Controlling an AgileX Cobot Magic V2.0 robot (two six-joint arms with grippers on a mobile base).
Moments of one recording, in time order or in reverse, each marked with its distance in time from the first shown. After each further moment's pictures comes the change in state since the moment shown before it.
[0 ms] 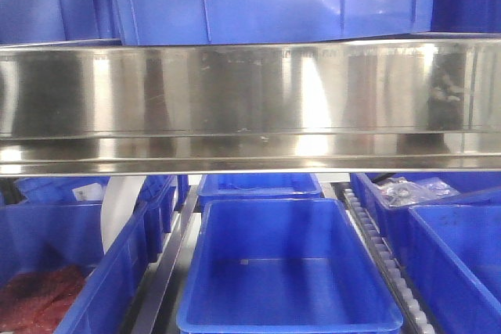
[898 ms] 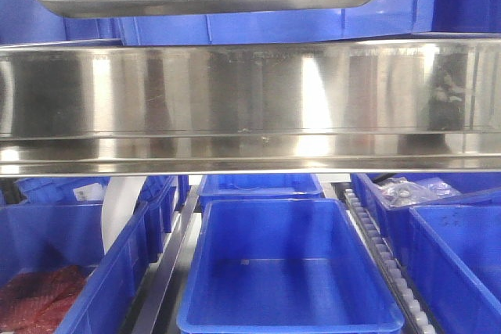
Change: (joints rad) left arm 0.000 0.023 0.000 -0.019 -0.006 -0.004; right arm 0.000 0.000 0.000 -0.024 0.002 0.000
